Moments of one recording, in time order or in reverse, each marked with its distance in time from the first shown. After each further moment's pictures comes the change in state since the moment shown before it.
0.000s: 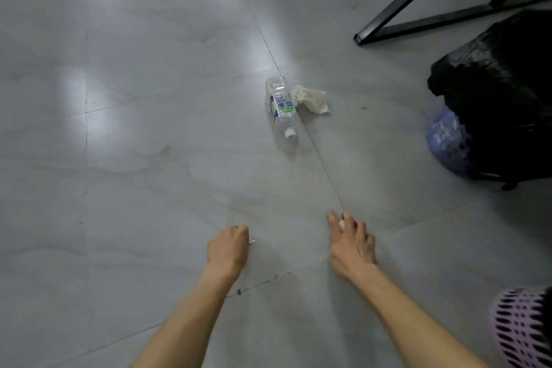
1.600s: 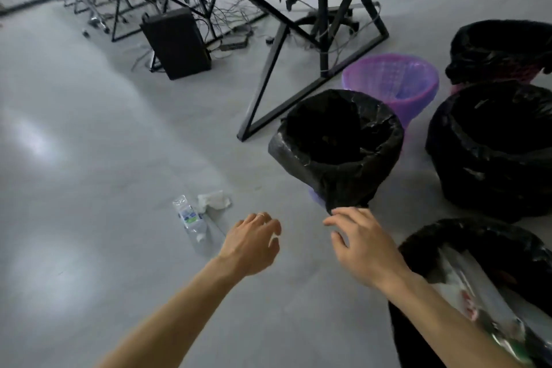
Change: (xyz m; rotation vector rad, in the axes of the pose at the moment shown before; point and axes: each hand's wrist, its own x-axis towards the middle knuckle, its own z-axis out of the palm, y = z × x) left_hand -0.063 0.301 -0.200 0.265 0.278 0.779; right_hand -0.141 0.239 -0.178 0.622 0.718 -0.031
